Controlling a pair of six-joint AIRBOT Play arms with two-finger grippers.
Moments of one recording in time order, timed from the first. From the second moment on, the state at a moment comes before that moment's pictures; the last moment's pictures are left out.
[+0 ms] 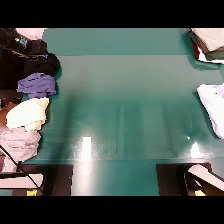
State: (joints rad) left arm -0.01 -1.47 1.94 1.17 -1.53 -1.44; right arm -1.00 -1.11 1.20 -1.20 1.23 1.39
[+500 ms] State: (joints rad) left arm -0.01 -1.47 1.94 1.17 -1.46 -1.44; right arm -0.29 -1.11 1.23 -1.03 1.31 1.40
